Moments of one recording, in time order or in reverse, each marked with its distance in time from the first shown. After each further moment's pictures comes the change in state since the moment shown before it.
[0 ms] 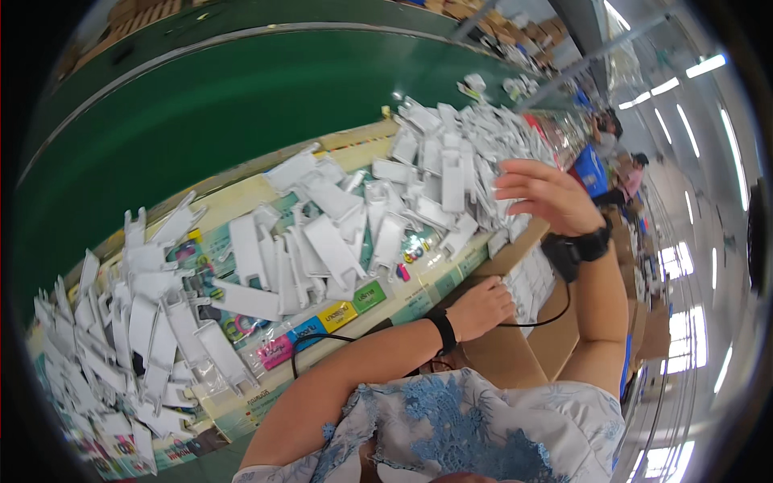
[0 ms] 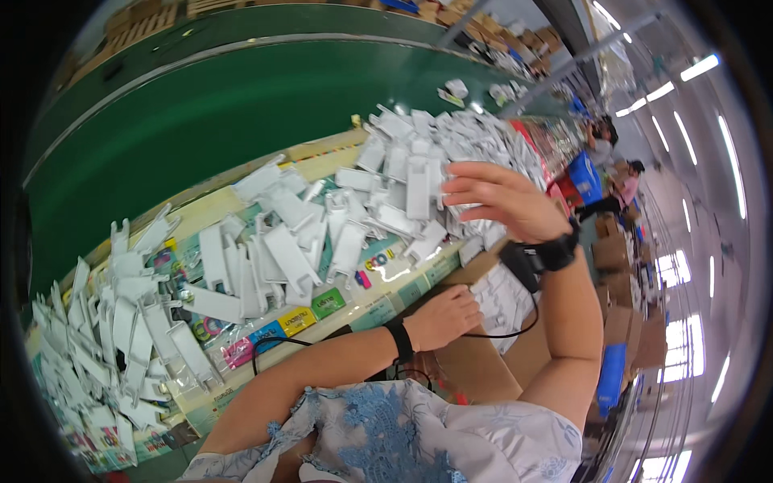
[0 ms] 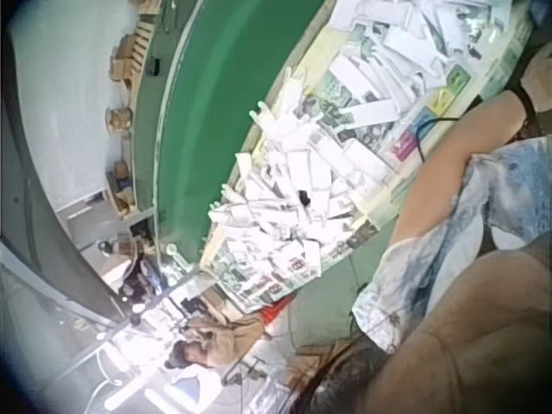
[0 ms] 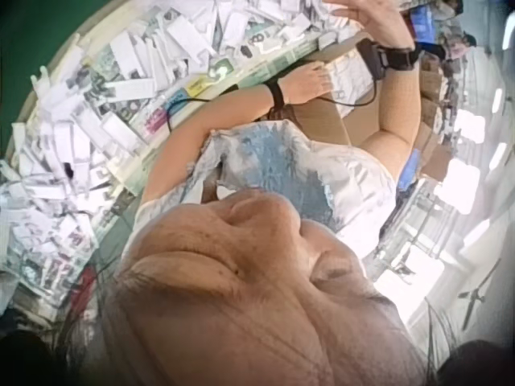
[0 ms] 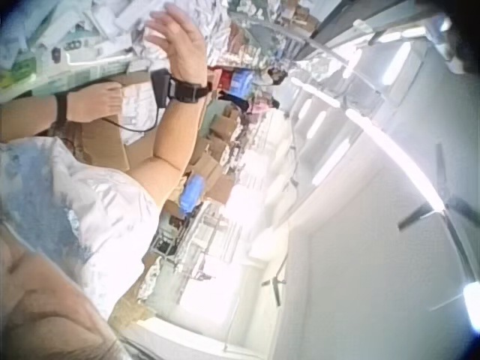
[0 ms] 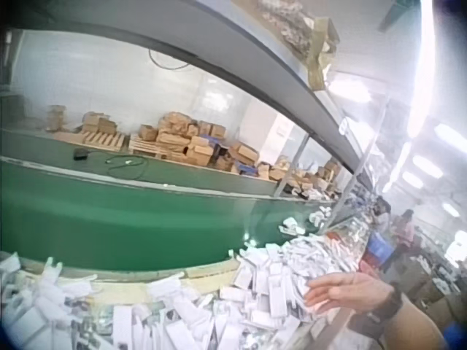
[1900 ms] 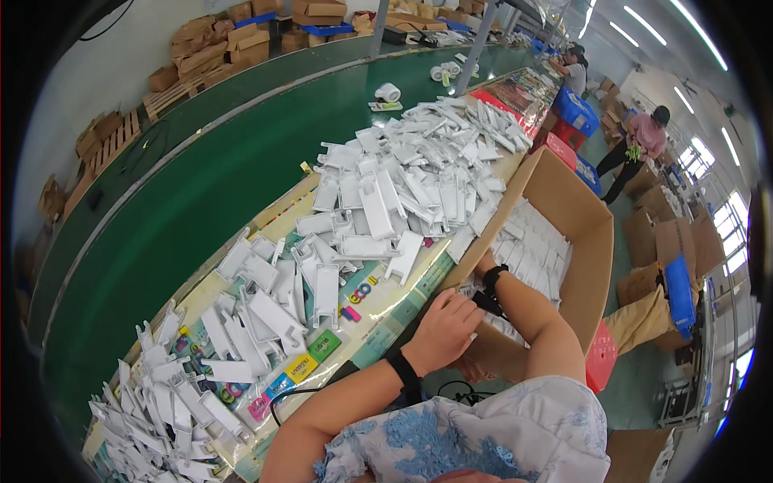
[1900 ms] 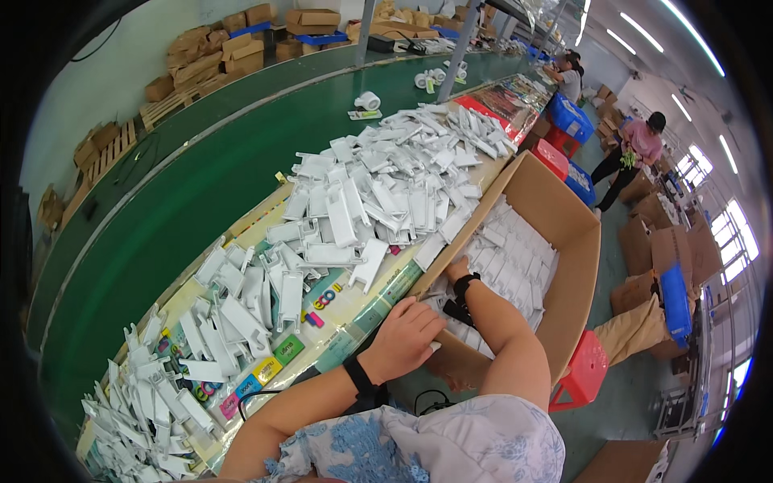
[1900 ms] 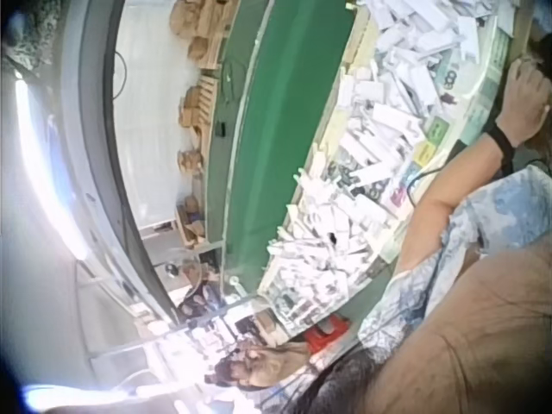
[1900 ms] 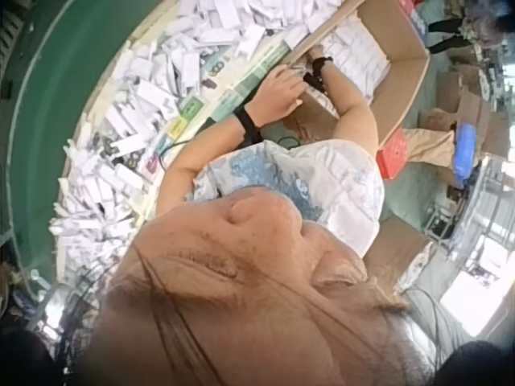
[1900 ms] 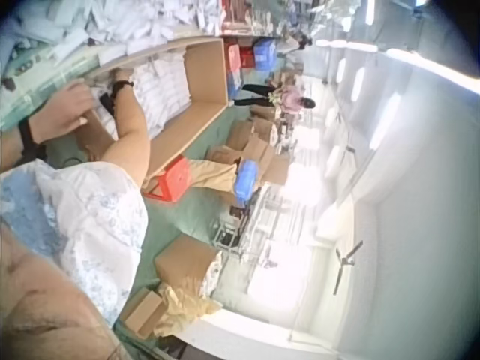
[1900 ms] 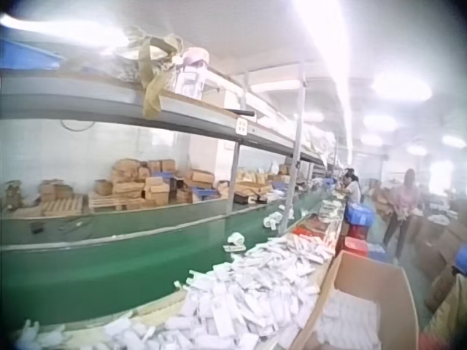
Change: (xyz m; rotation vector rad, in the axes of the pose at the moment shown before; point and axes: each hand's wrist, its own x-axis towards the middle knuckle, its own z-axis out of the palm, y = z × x) left_hand 0.020 0.023 -0.008 -0.195 -0.096 -0.111; right_hand 0.005 0.532 -0.166 -0.023 0.791 0.349
